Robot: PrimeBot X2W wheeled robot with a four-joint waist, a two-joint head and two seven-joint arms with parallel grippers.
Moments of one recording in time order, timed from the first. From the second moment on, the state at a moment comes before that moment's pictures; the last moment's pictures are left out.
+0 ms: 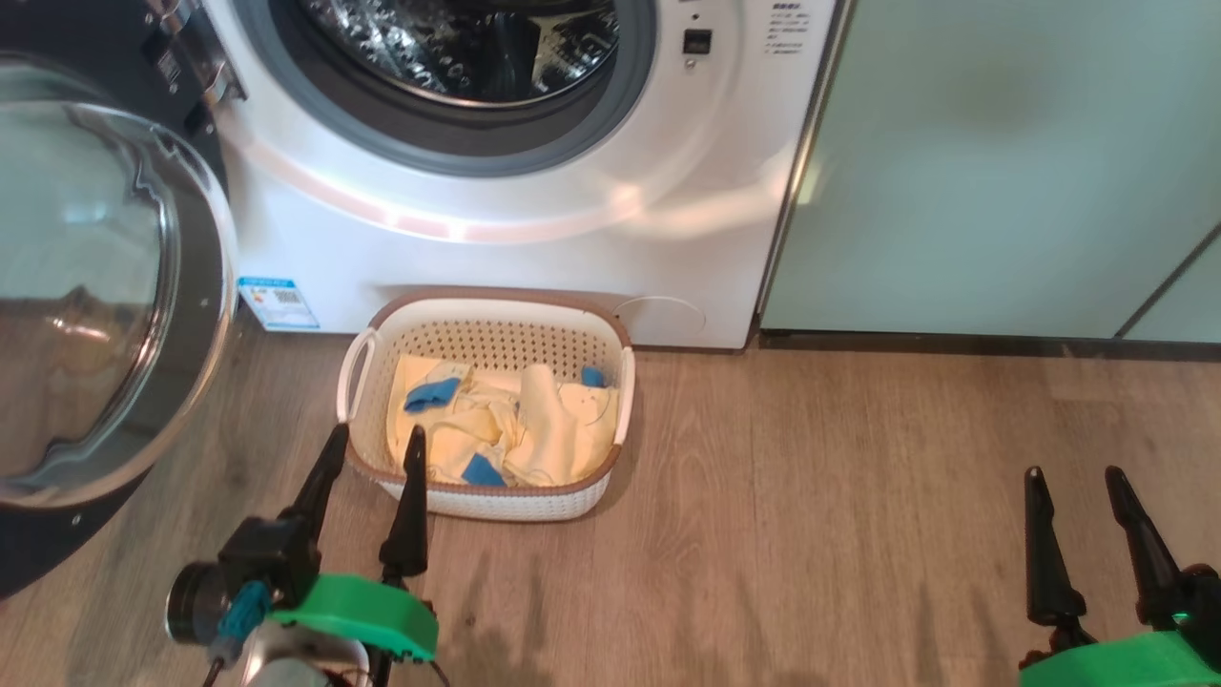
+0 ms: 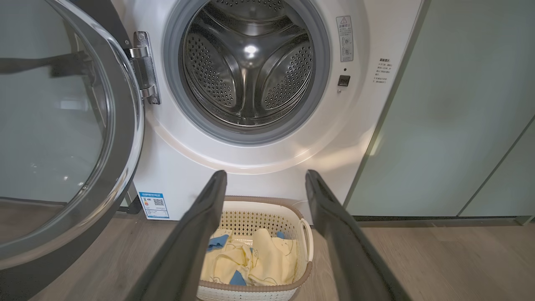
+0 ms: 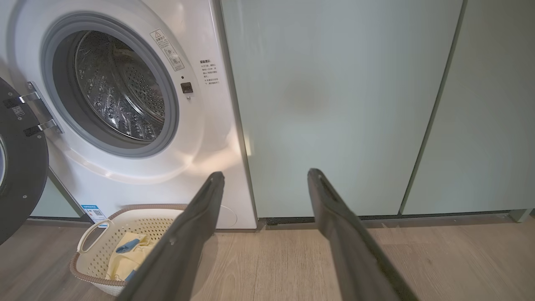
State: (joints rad) left arm 0.05 0.04 0.00 0.02 -0.14 0.06 -0.23; right arm 0.10 -0.05 0.00 0.04 0.17 0.13 -0.25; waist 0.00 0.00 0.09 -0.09
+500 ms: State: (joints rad) left arm 0.07 0.05 -0.01 0.02 -0.14 0.08 -0.21; right arm 0.12 -0.05 0.00 0.04 0.17 0.13 -0.25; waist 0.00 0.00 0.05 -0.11
